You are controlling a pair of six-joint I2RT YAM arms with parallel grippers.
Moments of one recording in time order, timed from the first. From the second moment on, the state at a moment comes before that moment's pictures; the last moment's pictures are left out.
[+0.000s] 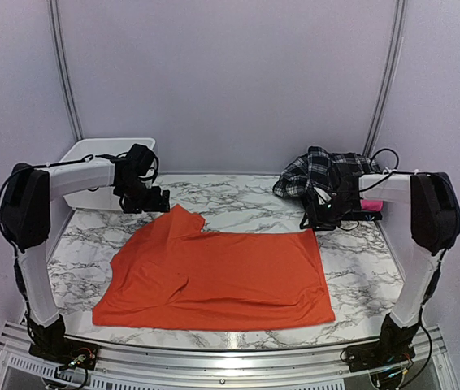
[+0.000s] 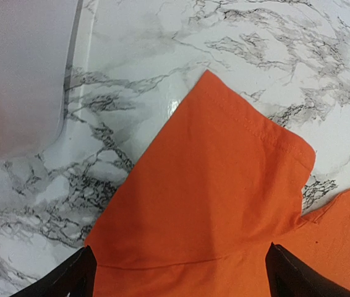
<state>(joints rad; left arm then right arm) -0.41 1.93 1.50 -0.66 -0.02 -0.35 0.20 1.88 1.29 -0.57 -0.35 0.17</state>
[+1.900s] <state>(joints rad) -0.38 2.31 1.85 -0.79 -0.06 -0.11 0.22 2.02 1.38 -0.63 -0.22 -0.05</state>
